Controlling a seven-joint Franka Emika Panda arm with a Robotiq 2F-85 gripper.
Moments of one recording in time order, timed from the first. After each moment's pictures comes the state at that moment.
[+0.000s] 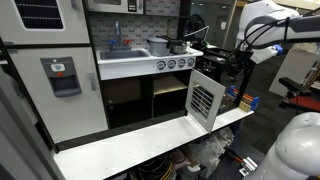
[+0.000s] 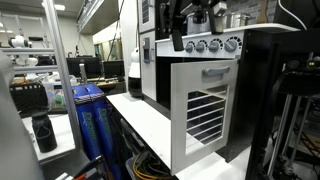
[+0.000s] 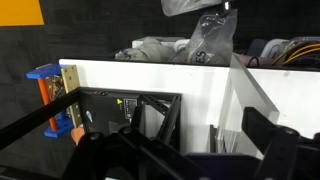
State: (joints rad) arm -0.08 -0.78 -0.24 -2.51 -0.44 1.79 0.03
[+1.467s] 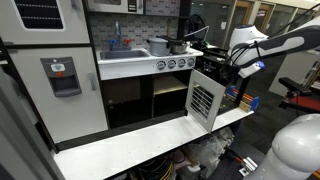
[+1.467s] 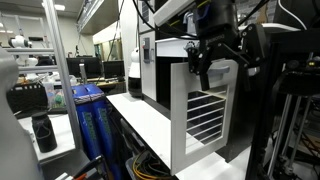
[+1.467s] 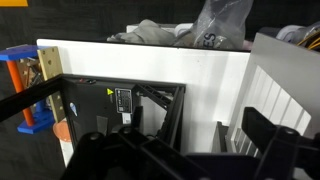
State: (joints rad) arm -0.18 -0.54 -0.30 -2.59 -0.45 2.16 -0.06
